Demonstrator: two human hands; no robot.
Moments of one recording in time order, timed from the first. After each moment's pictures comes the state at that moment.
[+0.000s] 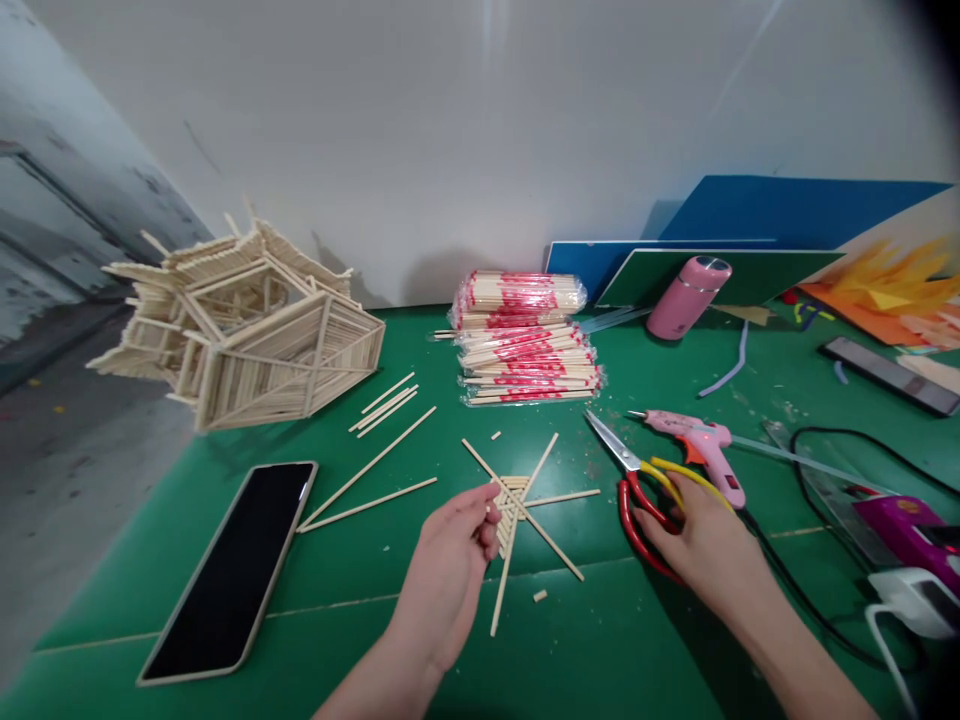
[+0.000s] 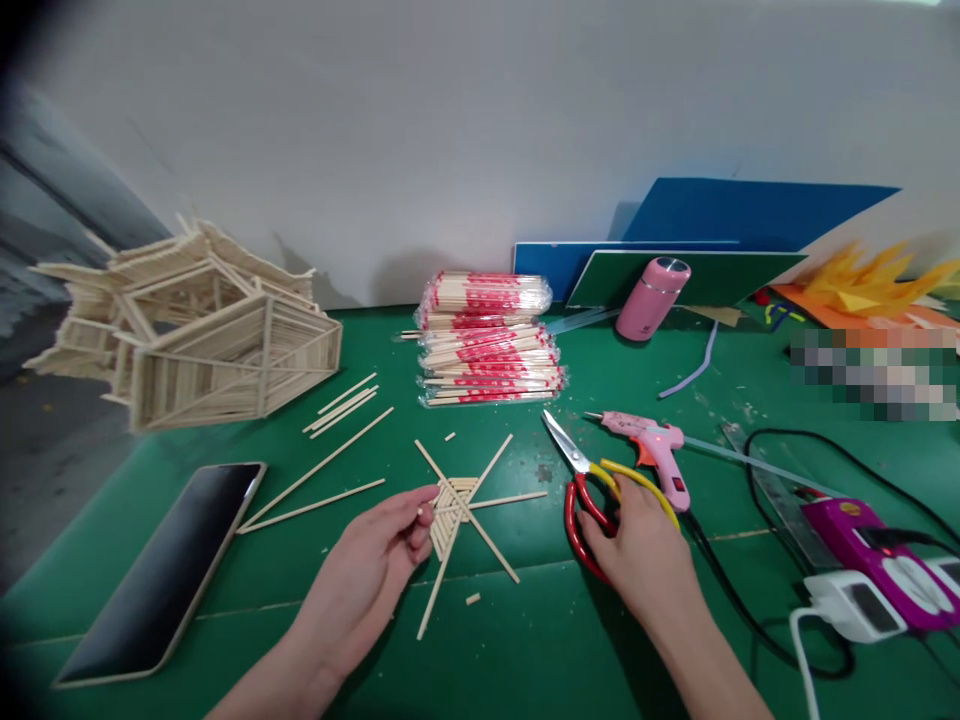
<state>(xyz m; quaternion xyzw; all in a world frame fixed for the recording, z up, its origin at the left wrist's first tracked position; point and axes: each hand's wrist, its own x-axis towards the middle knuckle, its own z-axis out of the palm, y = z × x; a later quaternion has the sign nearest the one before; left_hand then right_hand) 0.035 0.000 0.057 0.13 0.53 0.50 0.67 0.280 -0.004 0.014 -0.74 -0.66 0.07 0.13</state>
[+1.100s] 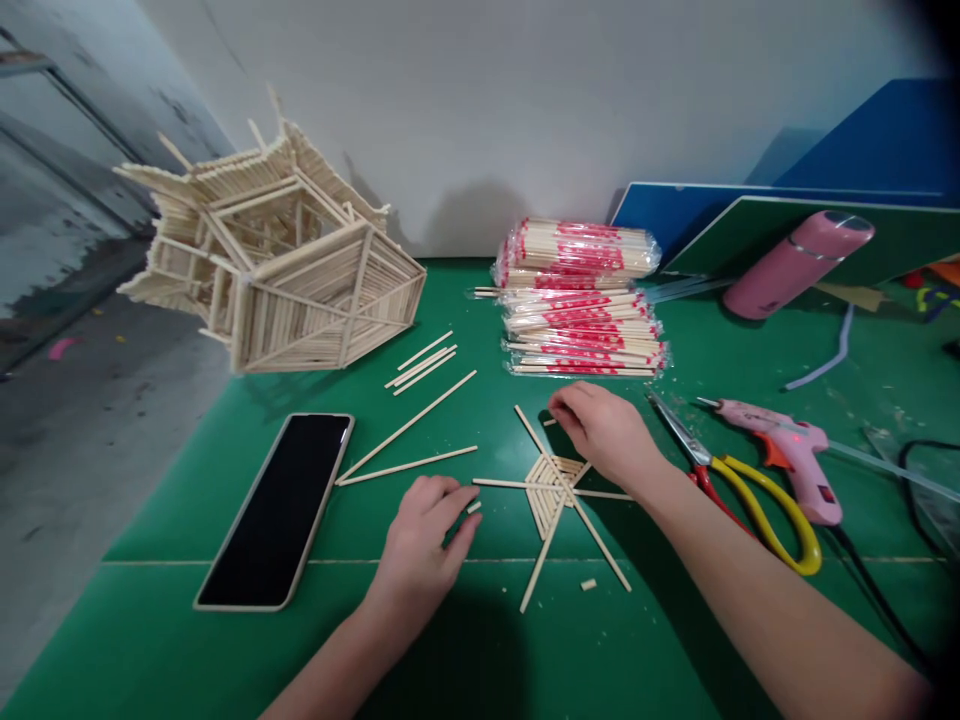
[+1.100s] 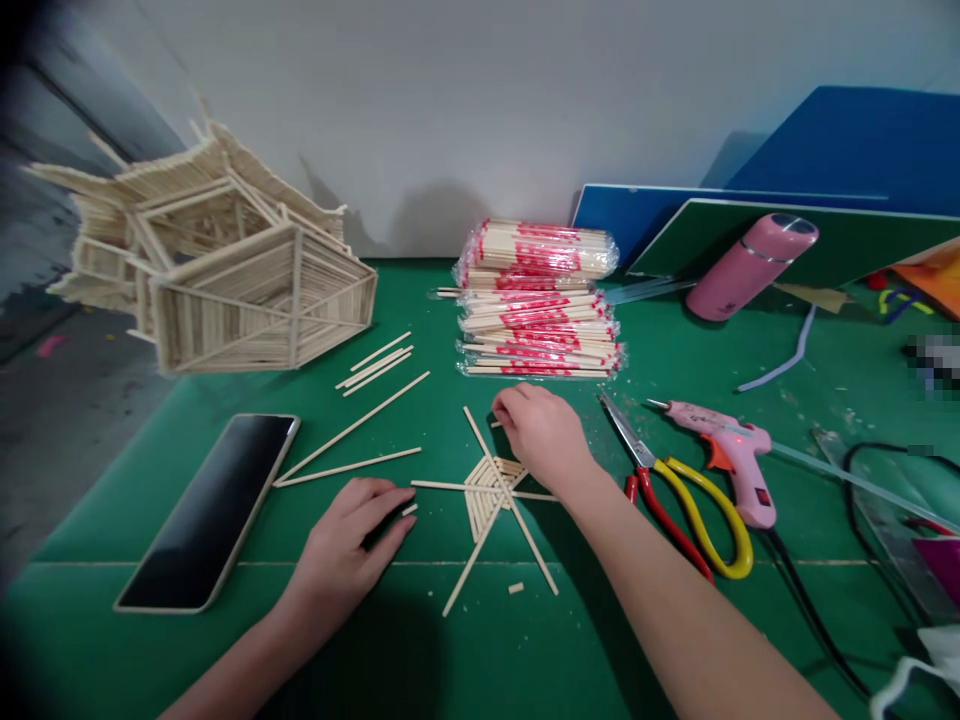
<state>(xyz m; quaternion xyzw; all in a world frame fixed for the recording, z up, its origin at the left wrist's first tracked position) -0.053 -0.017 -0.001 0.77 0.57 0.28 0.11 0.160 0.091 0.025 -0.50 -0.85 0.11 0.14</state>
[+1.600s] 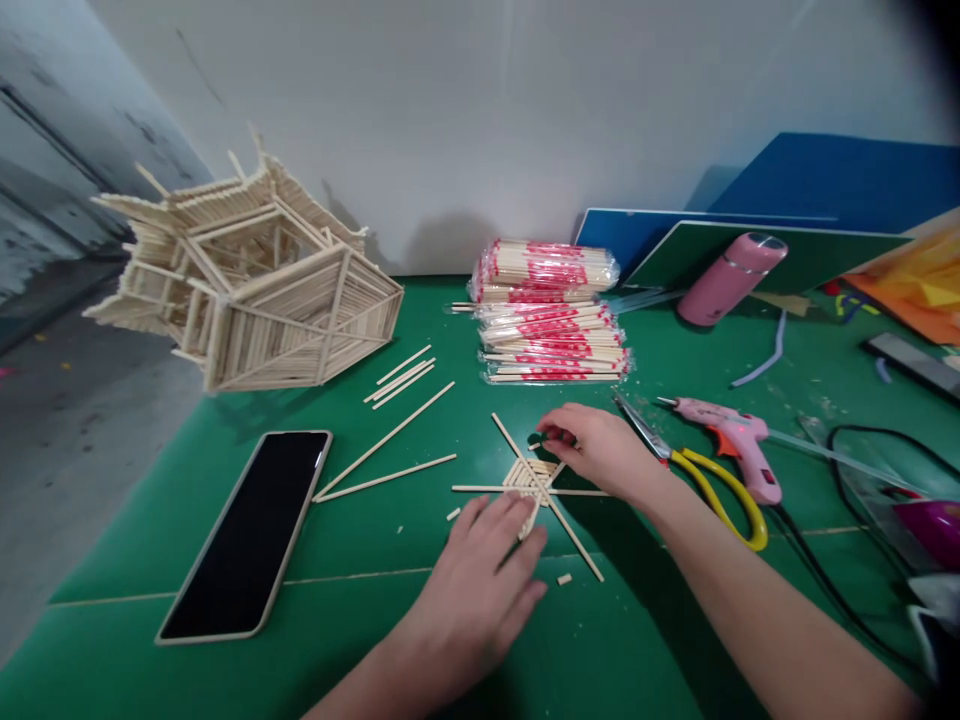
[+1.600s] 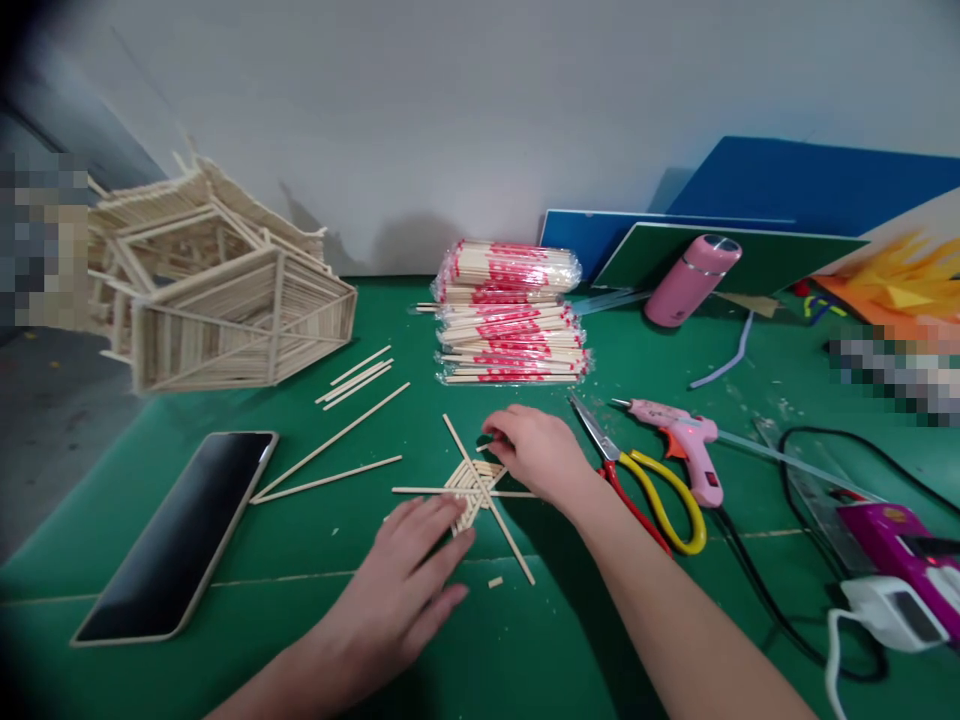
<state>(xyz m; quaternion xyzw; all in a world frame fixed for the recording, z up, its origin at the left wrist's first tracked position) -0.004 -0.031 0.020 0.89 0.41 0.17 0.09 0.180 0.076 0.036 -0.50 -0.85 0.14 0.10</state>
